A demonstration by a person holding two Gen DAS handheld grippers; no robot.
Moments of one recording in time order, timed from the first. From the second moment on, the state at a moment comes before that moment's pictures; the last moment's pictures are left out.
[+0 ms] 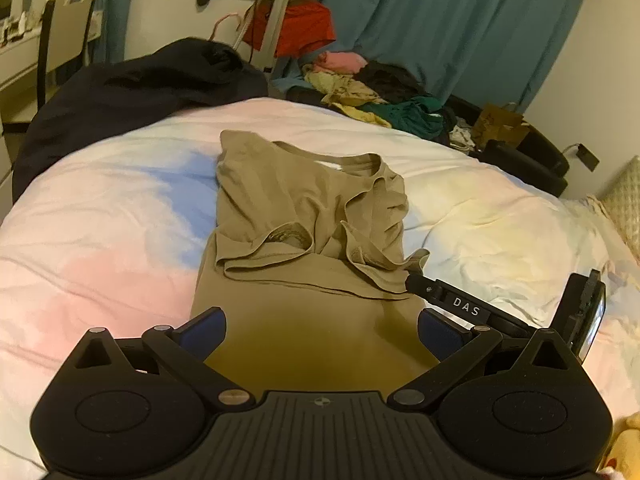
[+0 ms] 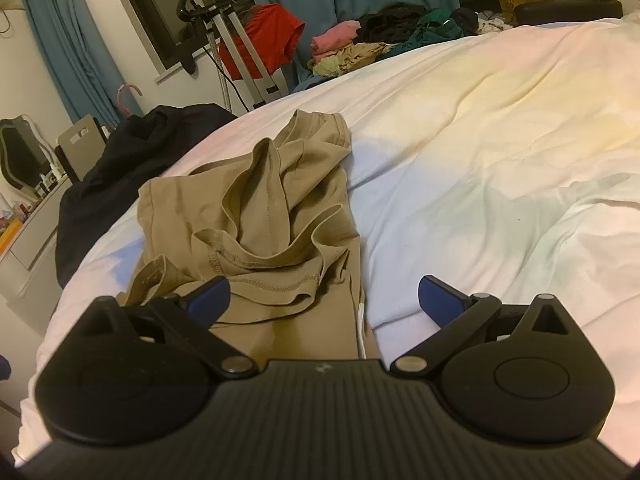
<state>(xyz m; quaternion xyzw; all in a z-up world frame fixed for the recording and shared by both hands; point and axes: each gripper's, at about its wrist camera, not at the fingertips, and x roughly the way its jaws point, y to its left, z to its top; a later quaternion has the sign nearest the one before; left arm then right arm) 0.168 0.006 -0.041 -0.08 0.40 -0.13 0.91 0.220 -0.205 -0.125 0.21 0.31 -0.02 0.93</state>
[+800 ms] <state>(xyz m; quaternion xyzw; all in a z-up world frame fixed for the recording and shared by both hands) 0.167 0.076 -0.150 -0.29 0.58 -0.13 0.75 0.113 -0.192 -0.096 0.27 0.26 0.00 0.93</state>
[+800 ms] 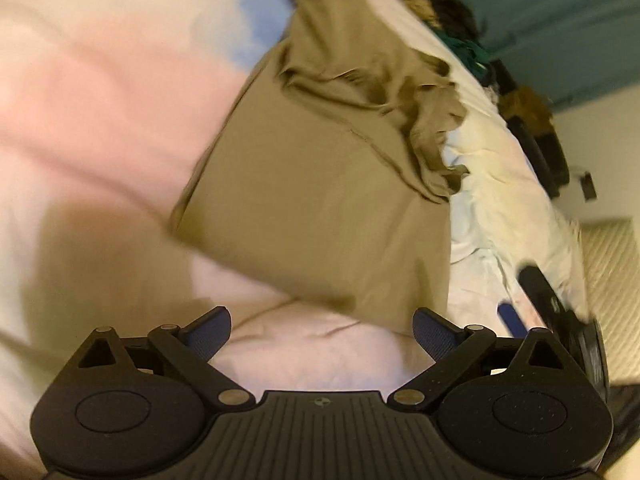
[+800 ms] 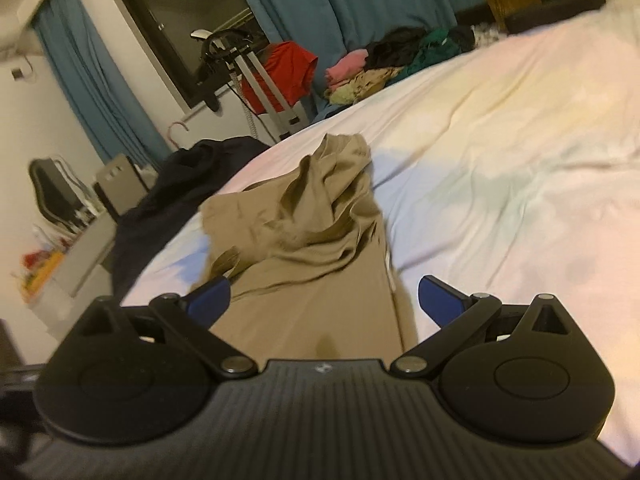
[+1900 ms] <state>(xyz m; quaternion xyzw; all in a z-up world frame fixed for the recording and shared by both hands) 0.175 0.081 -0.151 -0.38 0.46 -0.15 0.79 0.122 -0.199 -0.129 0.40 0.30 0.06 0.86</state>
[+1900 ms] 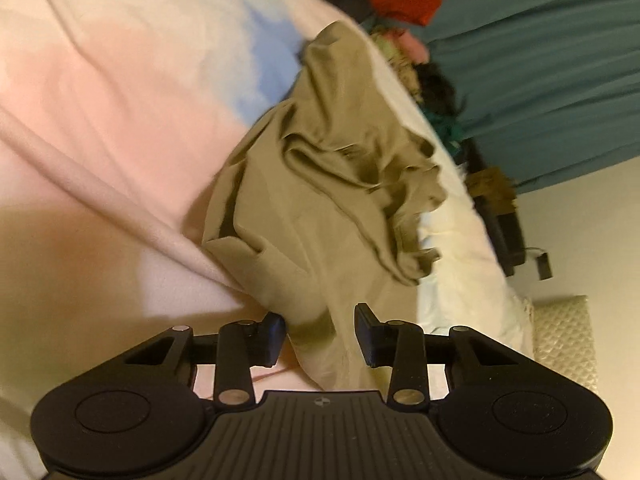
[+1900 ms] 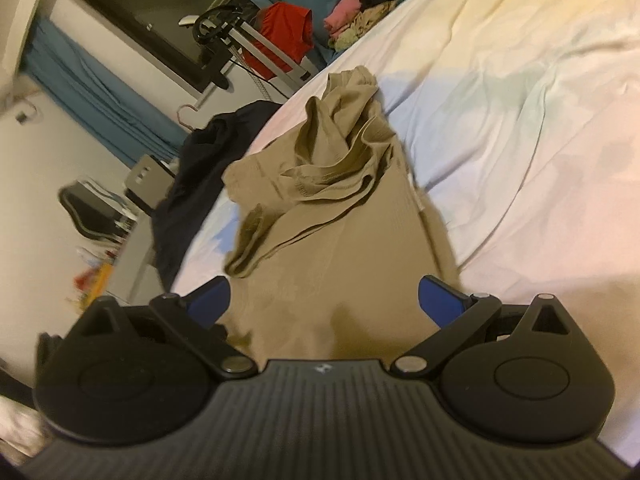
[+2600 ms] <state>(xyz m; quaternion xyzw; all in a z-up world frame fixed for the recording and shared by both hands) 0.178 0.058 -0.150 -0.38 0.46 -0.19 0.78 0.121 -0.202 -0.190 0.58 0.36 0.06 0.73</state>
